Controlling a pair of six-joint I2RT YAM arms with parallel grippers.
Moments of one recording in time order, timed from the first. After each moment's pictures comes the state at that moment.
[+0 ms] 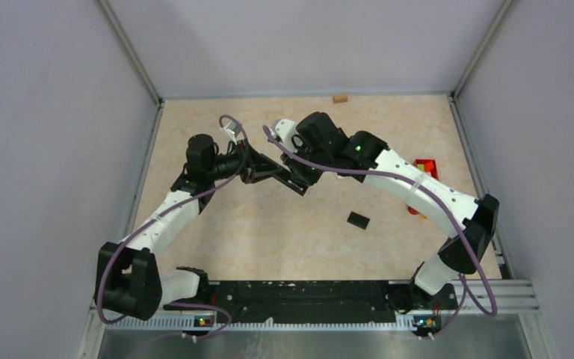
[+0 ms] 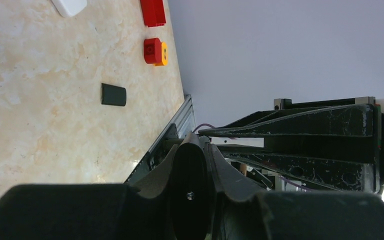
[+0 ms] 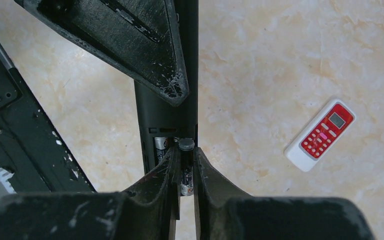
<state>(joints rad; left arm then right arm) -0.25 1.23 0.78 0.21 0.91 -1.14 0.92 1.60 1.67 -0.86 -0.06 -0.13</state>
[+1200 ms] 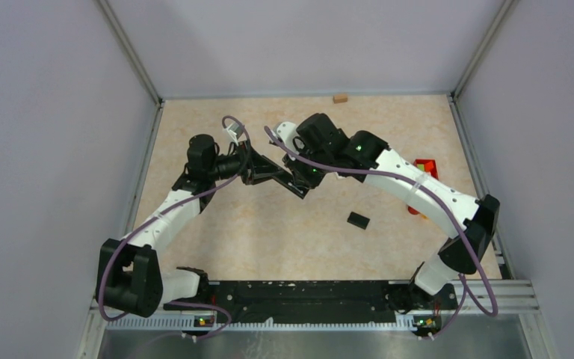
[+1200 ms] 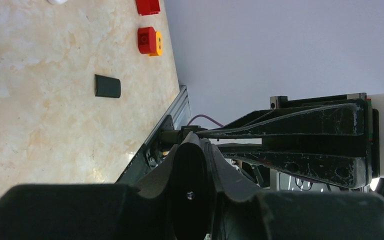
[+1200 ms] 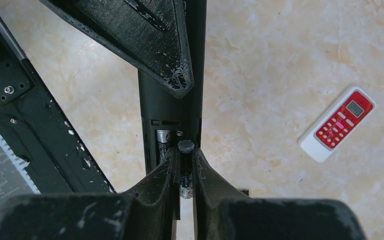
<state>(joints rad) -0.24 1.25 0.77 0.24 0.96 -1.15 0.93 1.60 1.68 -0.91 -0.08 -0.10</state>
